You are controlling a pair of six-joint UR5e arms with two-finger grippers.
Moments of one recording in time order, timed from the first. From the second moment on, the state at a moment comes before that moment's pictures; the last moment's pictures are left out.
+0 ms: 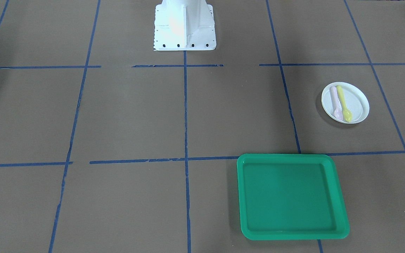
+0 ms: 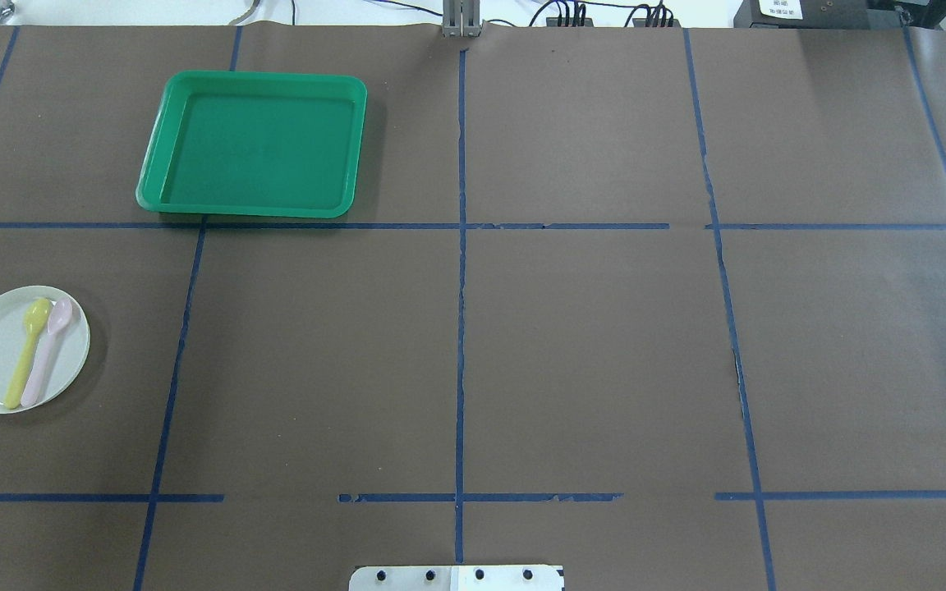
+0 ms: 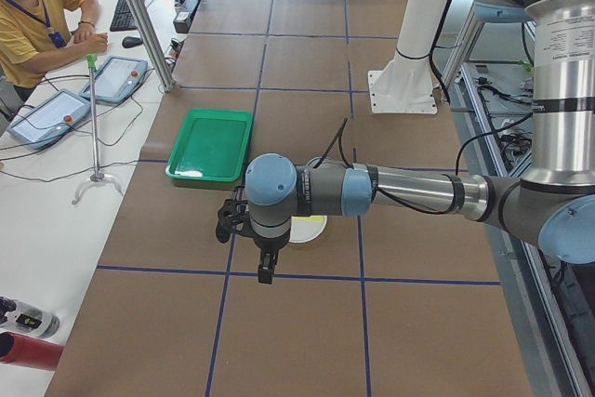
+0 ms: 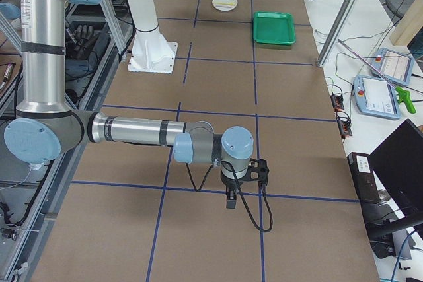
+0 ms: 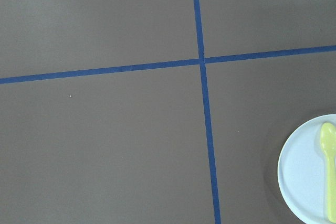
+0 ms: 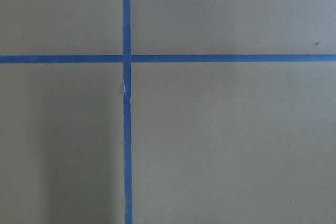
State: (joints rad) left arm -1.67 -1.48 -1.79 -1.45 -2.34 0.17; right arm 1.58 -1.65 1.62 -1.53 2.28 0.03
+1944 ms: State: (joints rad) left arm -1.22 -1.39 -1.59 -2.17 -2.38 -0.67; right arm 1.58 -1.65 1.62 -1.53 2.28 0.03
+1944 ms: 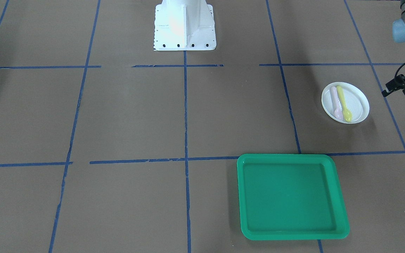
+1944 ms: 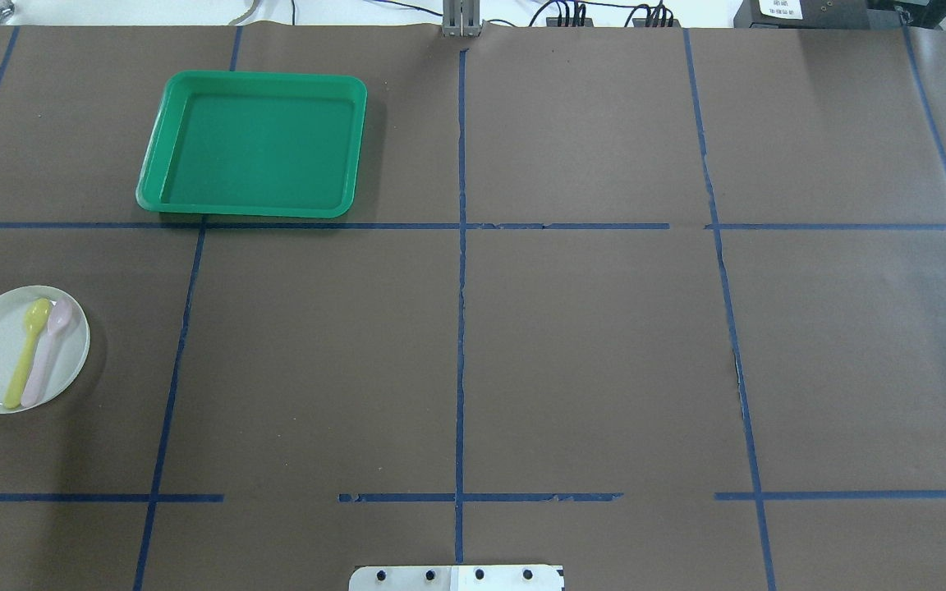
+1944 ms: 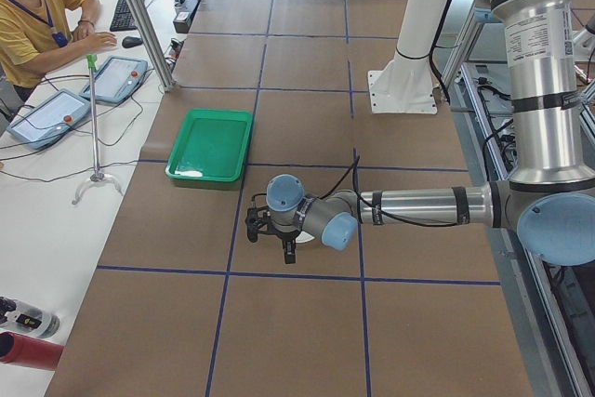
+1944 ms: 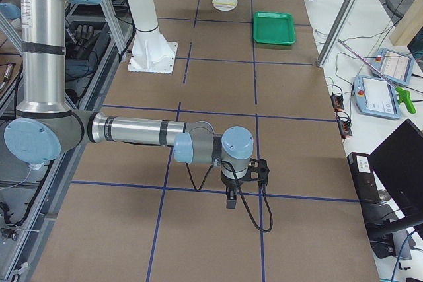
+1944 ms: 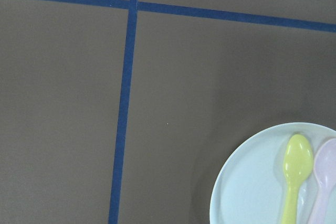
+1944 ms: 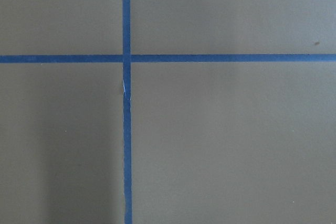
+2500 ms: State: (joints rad) left arm -1.11 -1.40 -1.52 -2.34 -2.38 -0.82; right arm 1.58 -1.65 1.62 -1.53 2.28 0.03
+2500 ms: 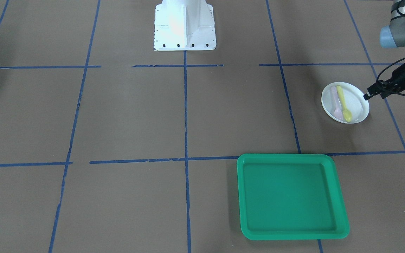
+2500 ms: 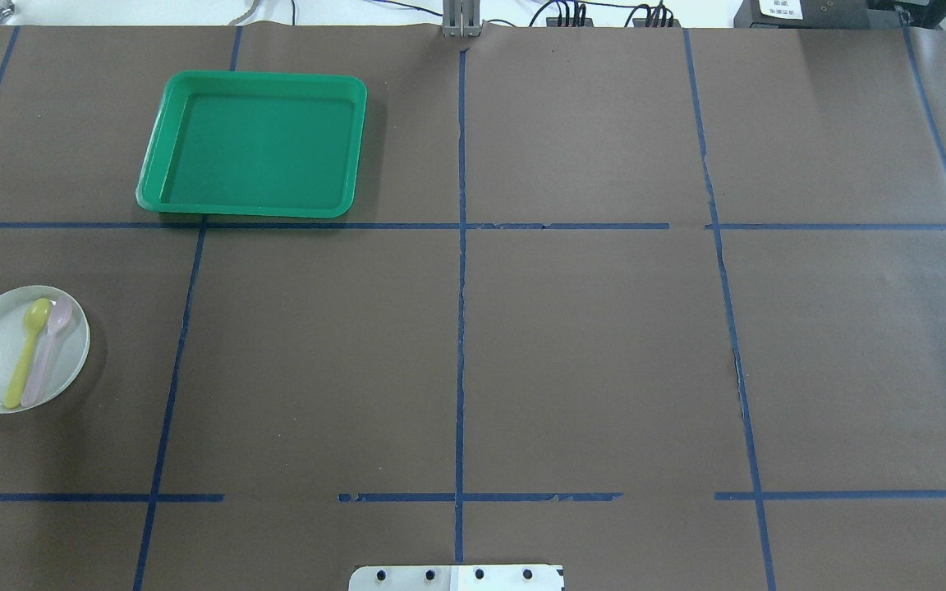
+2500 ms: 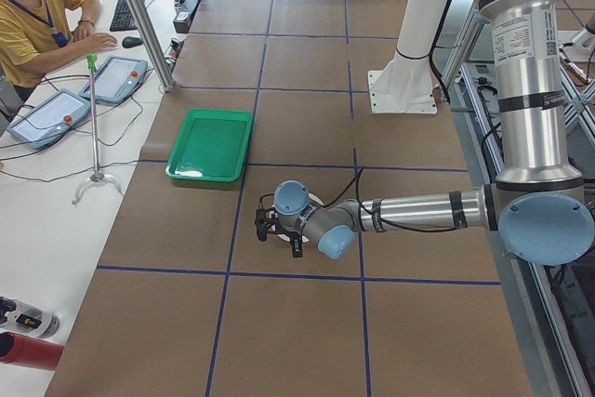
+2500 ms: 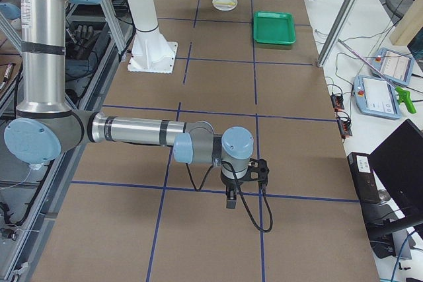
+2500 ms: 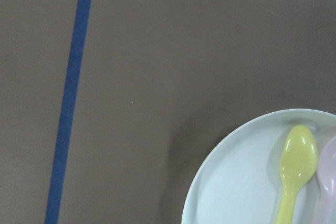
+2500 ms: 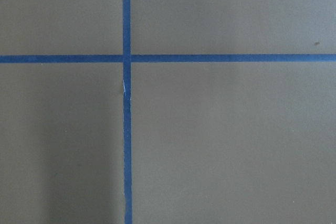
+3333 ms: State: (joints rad) left arm -1.06 -1.41 -1.46 -2.41 -2.37 -0.84; right arm 1.58 -1.65 1.62 -1.53 2.28 0.03
